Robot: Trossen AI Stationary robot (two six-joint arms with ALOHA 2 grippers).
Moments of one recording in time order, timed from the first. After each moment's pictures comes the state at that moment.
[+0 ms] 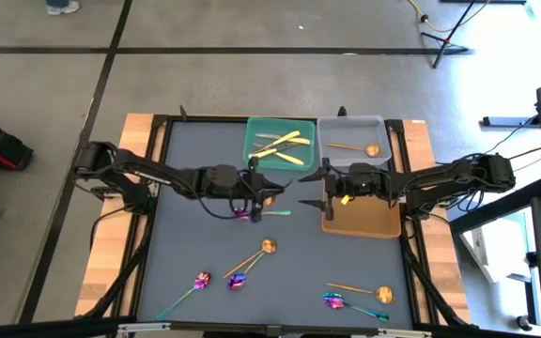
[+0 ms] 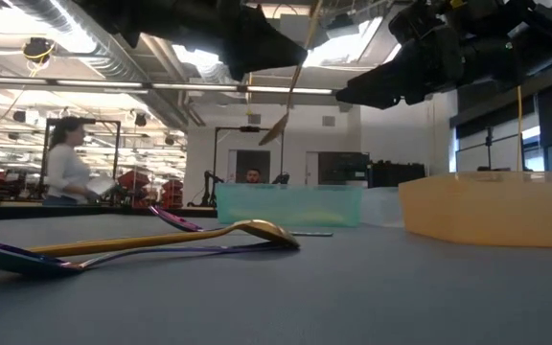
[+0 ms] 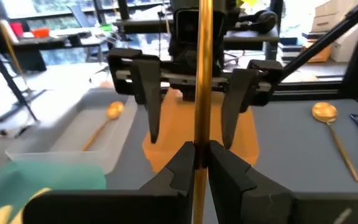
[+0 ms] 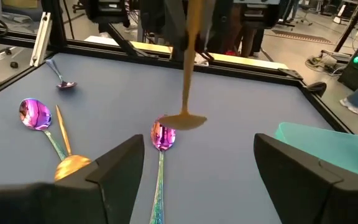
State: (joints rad) left arm -0.03 1.52 0.82 0.50 -0.18 0.04; right arm -0.05 1.24 0.46 0.56 -0.10 -0.16
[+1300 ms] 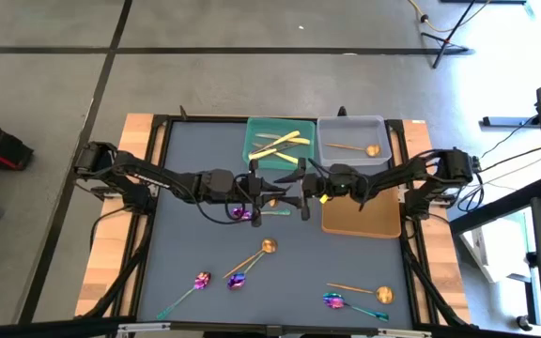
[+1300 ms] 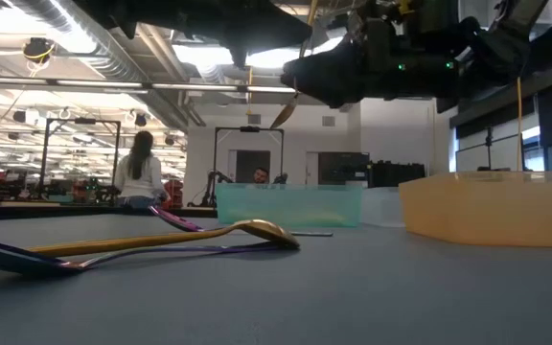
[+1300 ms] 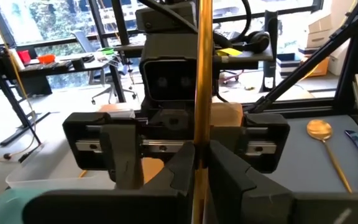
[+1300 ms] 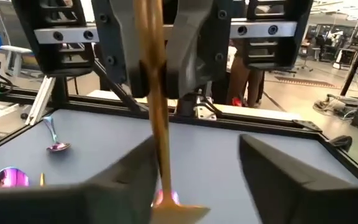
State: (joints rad) left arm -0.09 1.52 0.82 0.58 -0.22 0.08; right arm -0.05 1.63 0.62 1.02 -0.15 -0.11
